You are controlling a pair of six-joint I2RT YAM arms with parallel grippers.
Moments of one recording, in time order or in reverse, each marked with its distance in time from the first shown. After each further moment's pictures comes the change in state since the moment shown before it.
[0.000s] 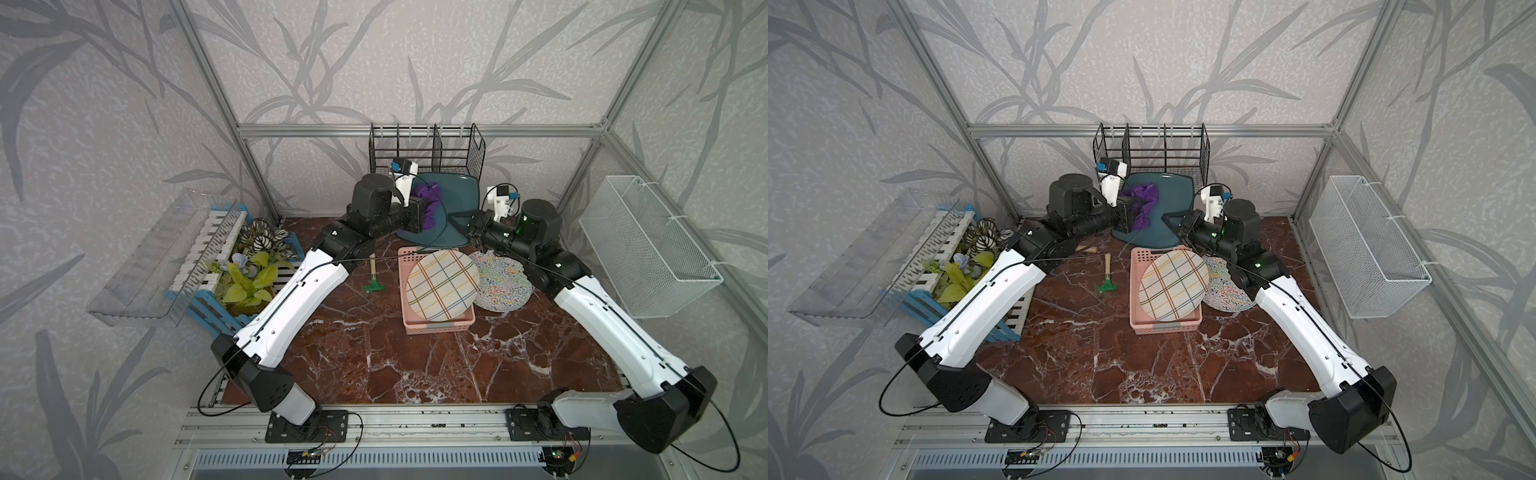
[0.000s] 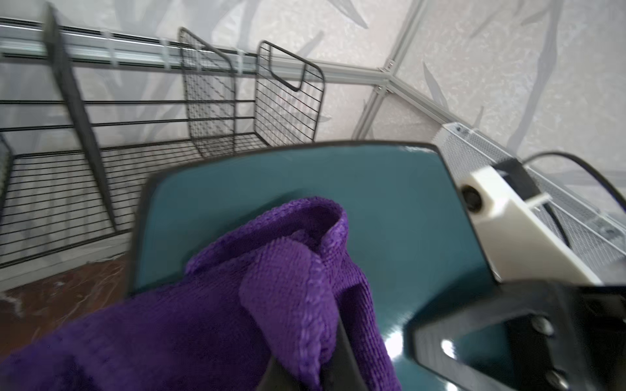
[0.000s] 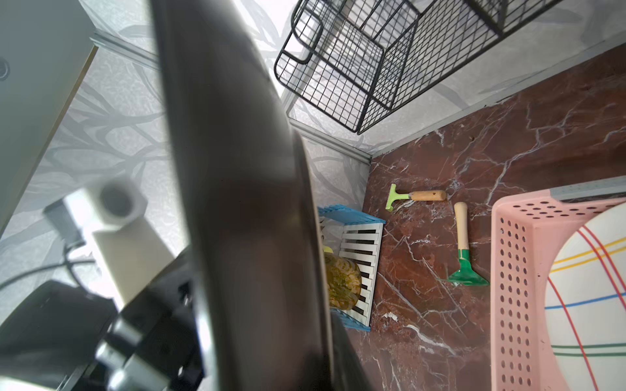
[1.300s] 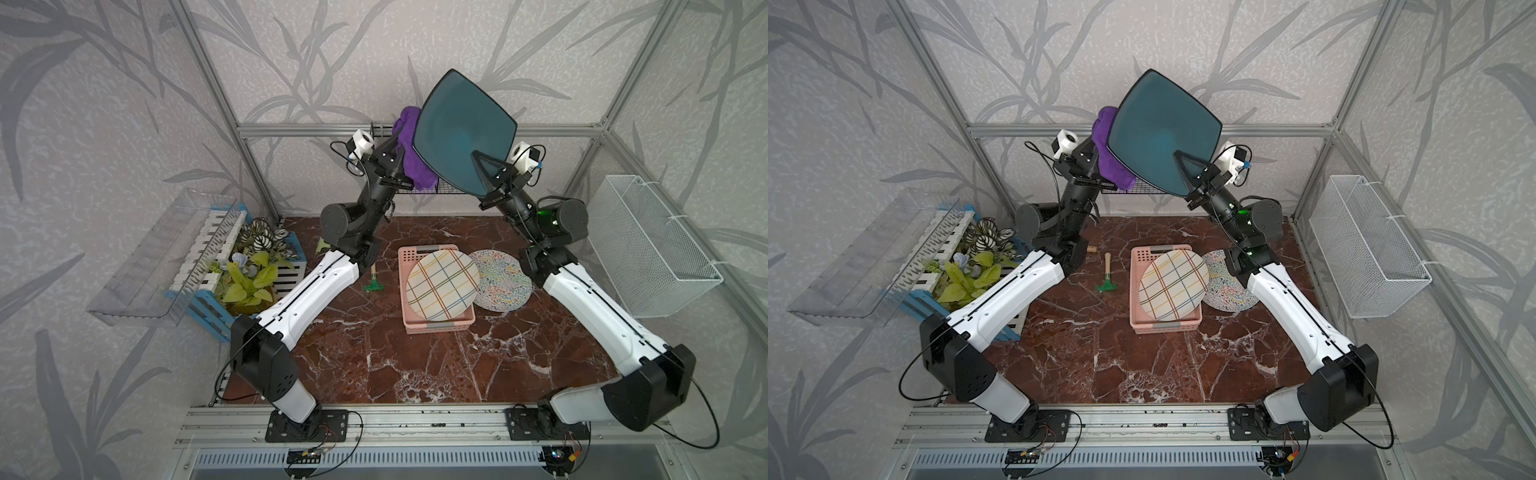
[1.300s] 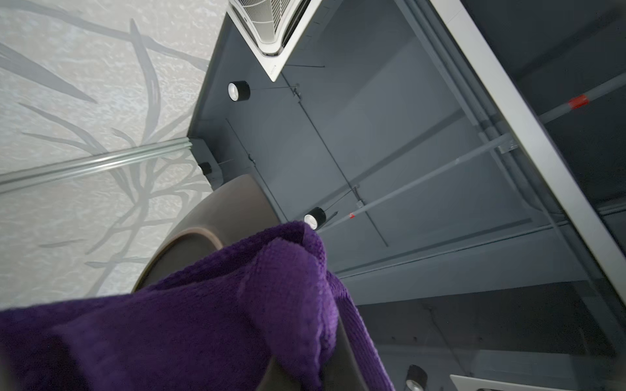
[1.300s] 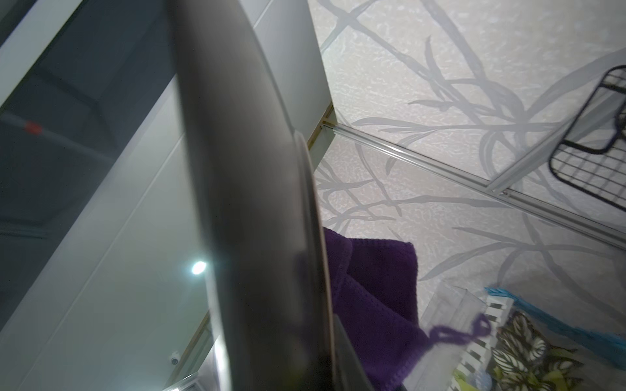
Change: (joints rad) left arm -0.044 0.059 -0.238 1.564 0.072 -1.507; right arm -0.060 0.145 0.097 0.909 0.001 0.568
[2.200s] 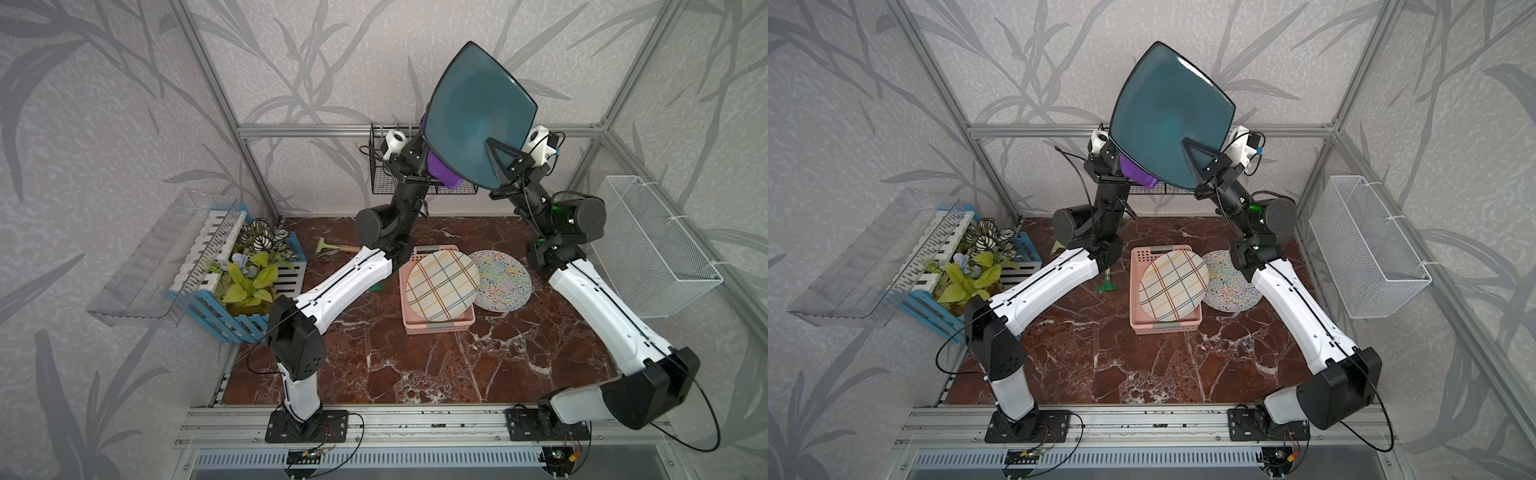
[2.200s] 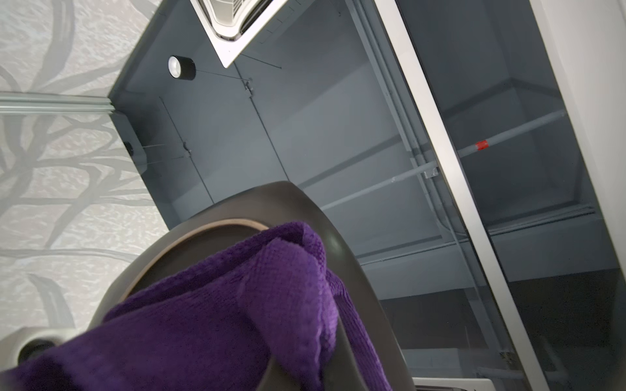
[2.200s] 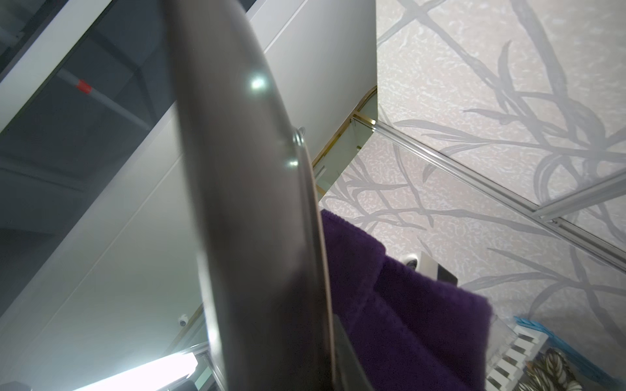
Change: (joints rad) left arm -0.090 0.193 0.191 0.140 -0.127 -0.087; right arm -0.019 -0.050 -0.024 0.015 -0.048 -0.043
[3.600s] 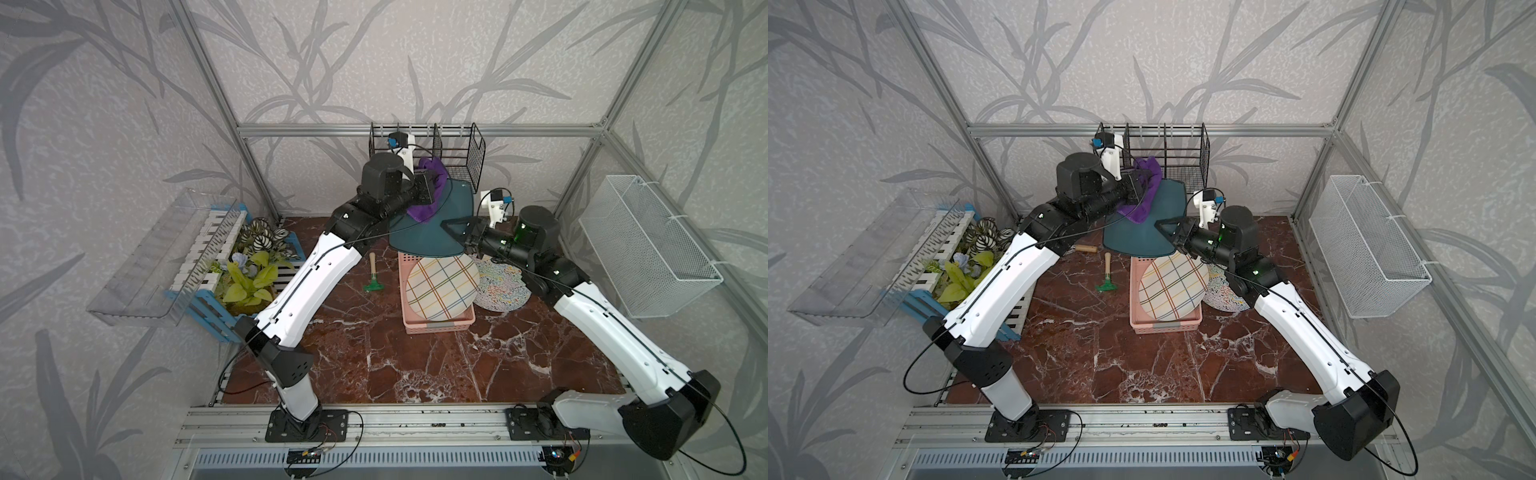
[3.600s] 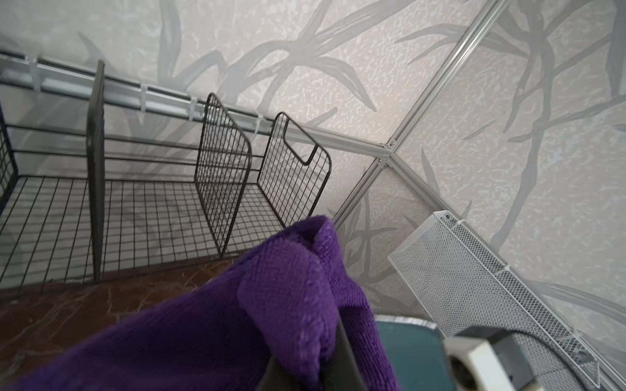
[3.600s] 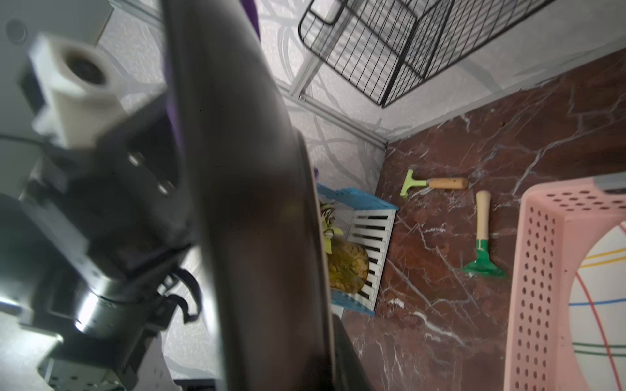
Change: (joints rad) left arm 0.046 -0.035 0.423 -1.744 -0.022 1.477; right arm 0.119 -0.129 -0.127 -0.894 -0.015 -0.549
